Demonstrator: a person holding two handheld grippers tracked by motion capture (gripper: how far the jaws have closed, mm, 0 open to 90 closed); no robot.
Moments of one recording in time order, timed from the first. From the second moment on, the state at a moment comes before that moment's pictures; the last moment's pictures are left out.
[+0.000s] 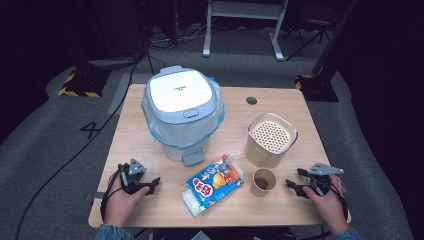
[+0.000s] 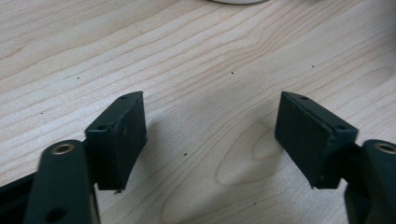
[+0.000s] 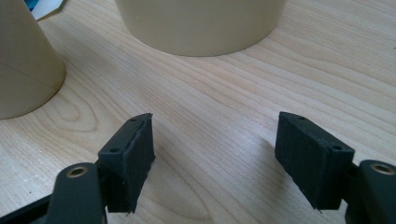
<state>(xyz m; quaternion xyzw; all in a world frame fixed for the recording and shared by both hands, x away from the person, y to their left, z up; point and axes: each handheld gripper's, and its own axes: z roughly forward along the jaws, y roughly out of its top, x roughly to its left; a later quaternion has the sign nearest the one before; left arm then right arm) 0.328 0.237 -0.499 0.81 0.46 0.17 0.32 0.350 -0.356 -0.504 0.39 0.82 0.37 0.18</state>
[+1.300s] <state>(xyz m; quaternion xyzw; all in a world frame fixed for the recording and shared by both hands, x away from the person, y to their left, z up) 0.329 0.225 -0.371 0.77 0.35 0.15 0.51 0.353 -0.357 -0.504 0.38 0.83 0.37 0.17</state>
